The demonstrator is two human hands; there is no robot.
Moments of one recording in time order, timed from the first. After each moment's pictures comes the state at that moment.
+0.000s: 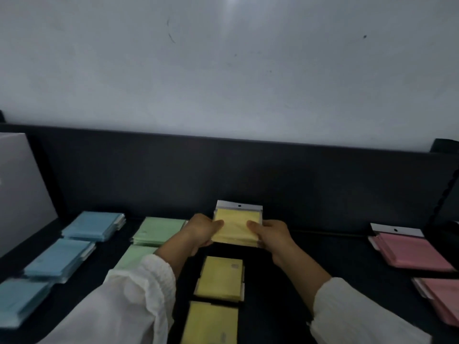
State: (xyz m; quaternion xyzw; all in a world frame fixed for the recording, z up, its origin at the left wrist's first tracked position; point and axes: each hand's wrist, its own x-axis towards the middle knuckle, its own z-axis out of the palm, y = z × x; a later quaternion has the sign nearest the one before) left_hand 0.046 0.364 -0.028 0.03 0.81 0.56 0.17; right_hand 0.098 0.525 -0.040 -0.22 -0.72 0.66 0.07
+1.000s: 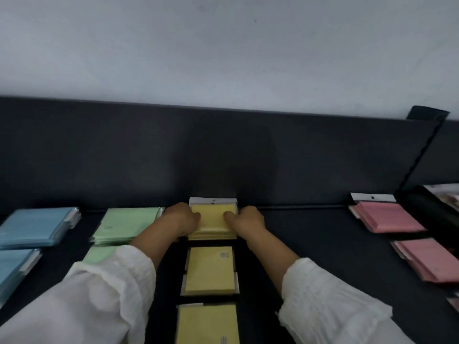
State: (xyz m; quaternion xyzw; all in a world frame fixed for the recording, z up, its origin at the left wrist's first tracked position) left_hand 0.012 0.366 -0.041 0.11 0.96 0.21 0.15; right_hand 0.067 0.504 -0.060 -0.29 -0.84 0.46 0.04
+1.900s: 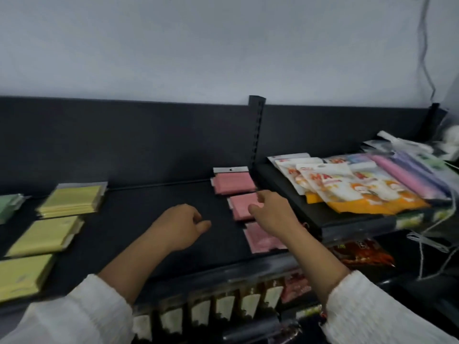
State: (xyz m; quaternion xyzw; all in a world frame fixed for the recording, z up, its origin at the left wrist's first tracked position) left_hand 0.278 0.568 -0.012 0.34 0.91 0.20 0.10; right_hand 0.374 0.735 -0.004 -0.29 -0.90 0.28 0.15
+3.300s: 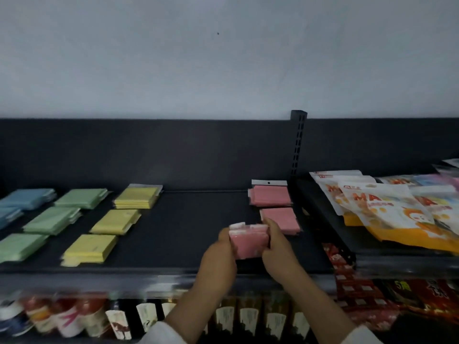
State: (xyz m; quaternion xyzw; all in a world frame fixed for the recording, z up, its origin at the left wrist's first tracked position) left_hand 0.344 0.598 -0.072 0.22 0.90 0.37 -0.05; right_hand 0.381 0.726 -0.062 -0.13 -0.83 0.54 0.10
